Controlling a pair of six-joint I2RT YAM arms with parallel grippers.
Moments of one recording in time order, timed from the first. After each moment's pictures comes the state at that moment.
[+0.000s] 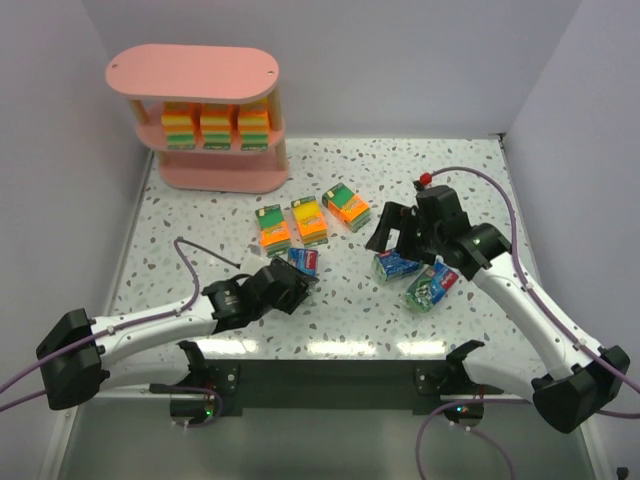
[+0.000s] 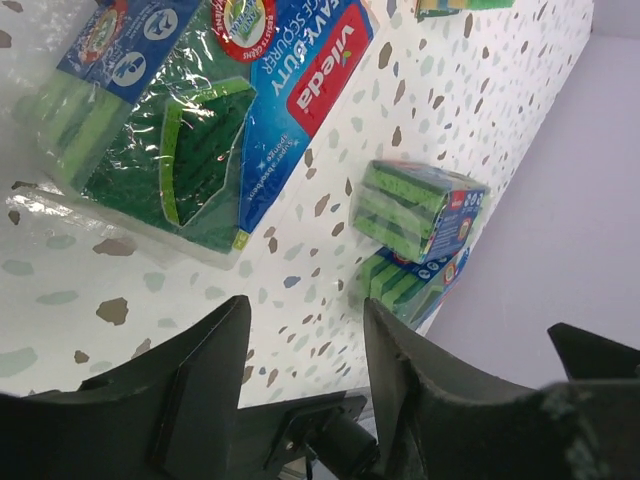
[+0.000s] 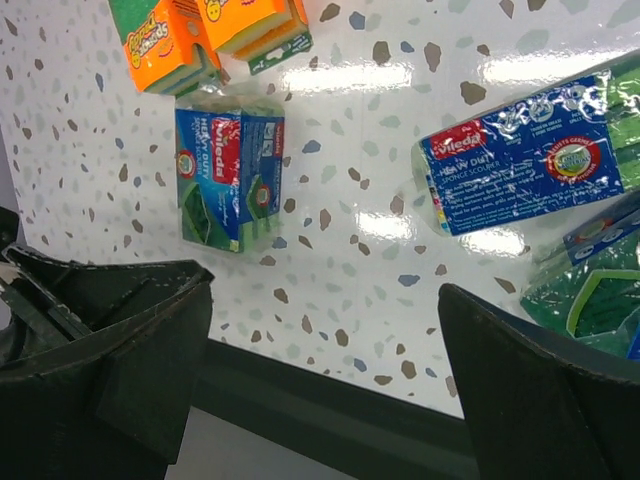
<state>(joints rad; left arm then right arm) -1.02 1.09 0.61 -0.30 -0.37 -1.73 0.51 1.10 1.11 -0.81 -0.05 0.69</state>
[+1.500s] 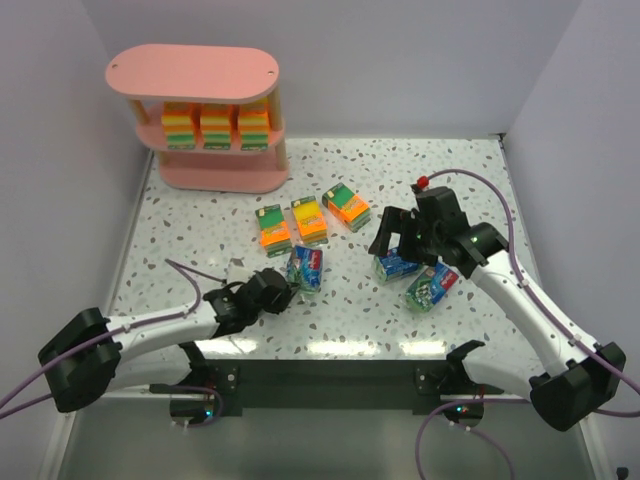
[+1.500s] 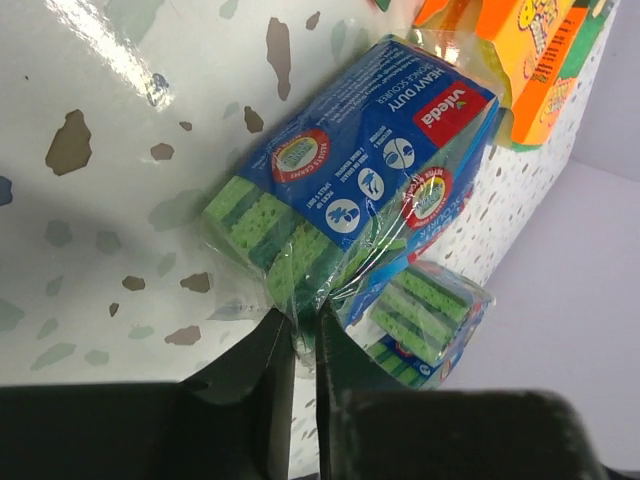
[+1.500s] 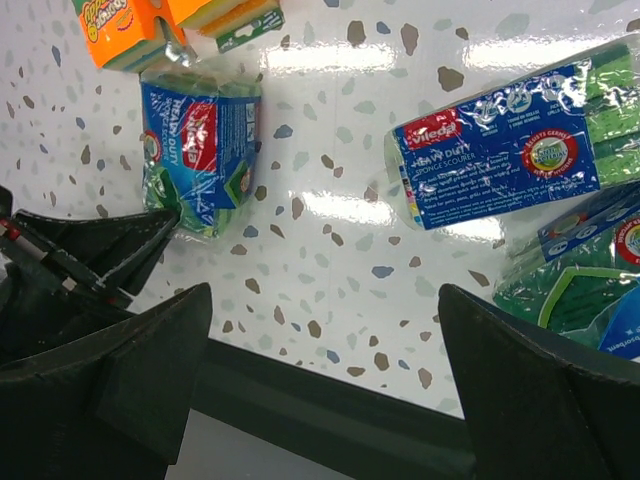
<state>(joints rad) -0.93 1.14 0.44 -0.14 -0.42 -1.90 0.48 1.11 1.08 -0.83 -0.07 0.62</state>
